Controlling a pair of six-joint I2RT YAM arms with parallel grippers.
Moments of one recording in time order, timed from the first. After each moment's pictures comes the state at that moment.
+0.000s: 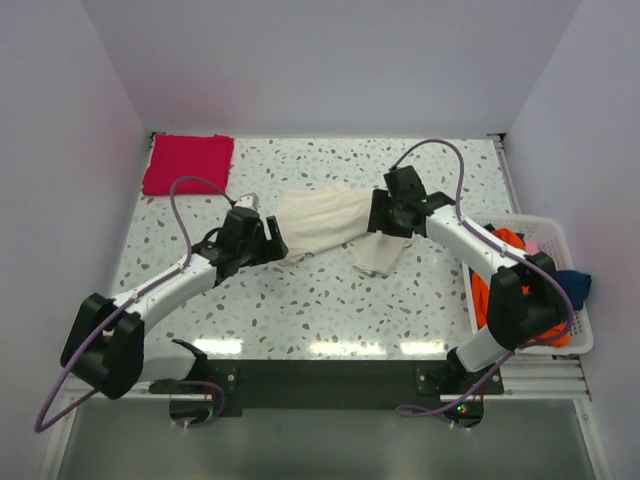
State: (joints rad) left arm -0.48 1.25 0.72 -0.24 -0.07 -0.64; right arm 0.41 1.58 1.20 -0.57 0.08 0.53
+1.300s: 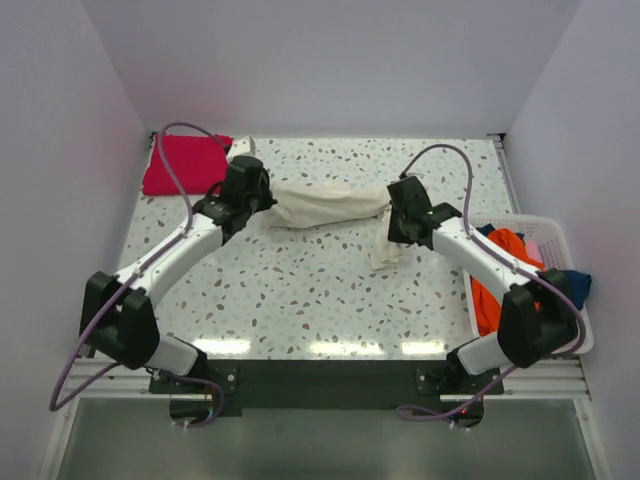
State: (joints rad) left arm -0.45 1.48 1.12 -0.26 -0.28 -0.59; right arm 0.46 1.50 1.07 -0.57 0.28 0.51
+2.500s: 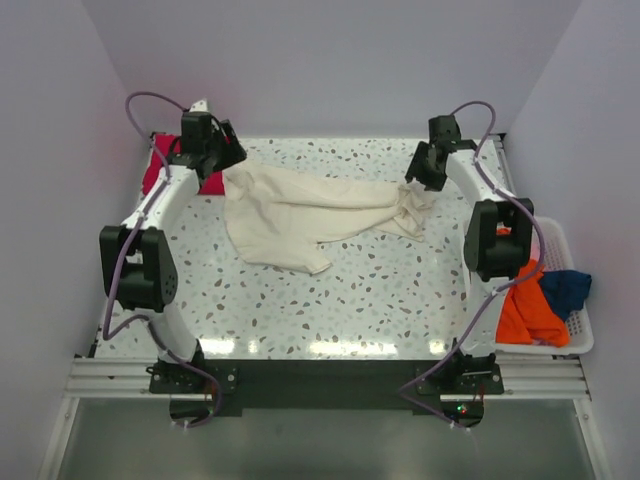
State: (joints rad) left arm -0.09 1.82 1.54 -0.32 -0.01 -0.45; right arm 0.09 2.09 1.79 -0.68 0.07 0.47
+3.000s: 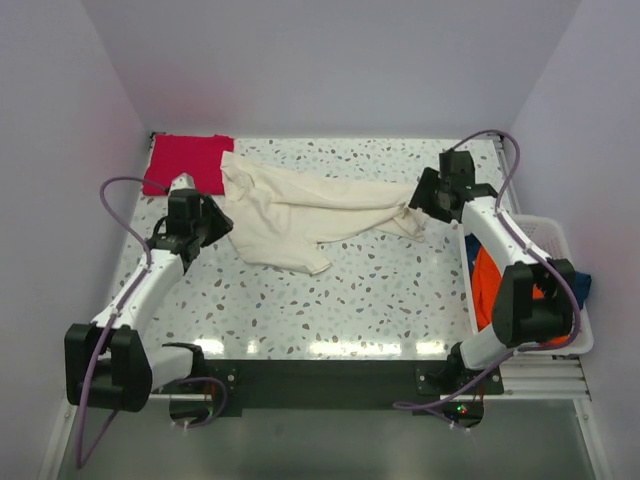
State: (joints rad) left arm -0.09 1.17 0.81 -0.26 -0.06 -0.63; right arm 0.11 1.59 1.25 -0.53 0.06 0.50
